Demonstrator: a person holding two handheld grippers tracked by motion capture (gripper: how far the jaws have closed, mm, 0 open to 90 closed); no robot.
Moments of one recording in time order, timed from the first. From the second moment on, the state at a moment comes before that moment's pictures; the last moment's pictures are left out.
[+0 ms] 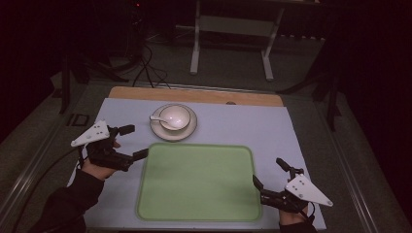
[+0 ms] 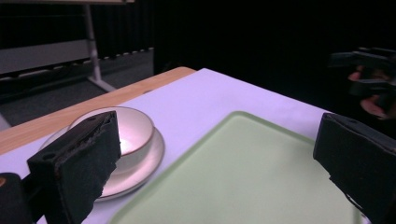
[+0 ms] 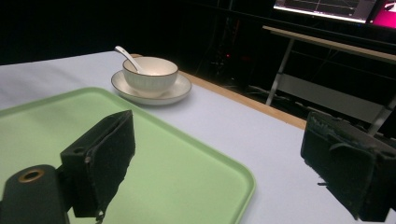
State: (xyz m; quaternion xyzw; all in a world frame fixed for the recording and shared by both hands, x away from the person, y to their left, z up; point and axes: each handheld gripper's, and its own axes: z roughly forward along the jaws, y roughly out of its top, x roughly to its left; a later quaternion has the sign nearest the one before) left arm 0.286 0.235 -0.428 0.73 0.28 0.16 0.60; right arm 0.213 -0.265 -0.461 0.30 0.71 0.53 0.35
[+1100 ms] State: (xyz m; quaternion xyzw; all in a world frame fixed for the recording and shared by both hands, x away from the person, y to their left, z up) left arm 0.389 0.227 -0.494 0.58 0.53 0.14 0.59; right arm 0.214 -0.262 -0.463 0.30 0.72 0.52 0.34
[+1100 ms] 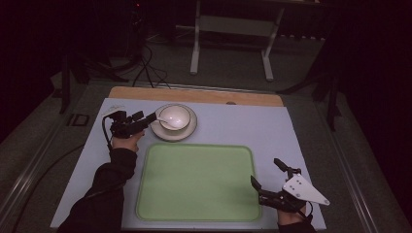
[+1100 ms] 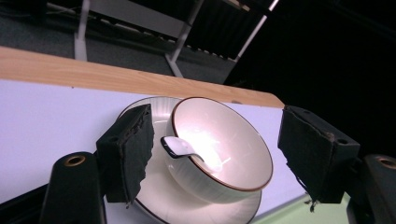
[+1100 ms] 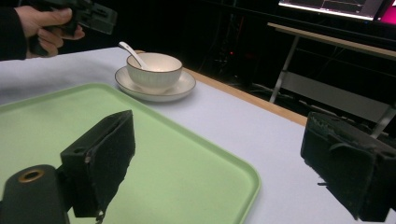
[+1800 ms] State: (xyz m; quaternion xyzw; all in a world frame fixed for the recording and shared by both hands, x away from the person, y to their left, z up) left arm 0.408 0.210 -0.524 0.50 0.63 0.08 0.58; right arm 0.215 -0.264 -0.465 0.30 0.72 0.53 0.34
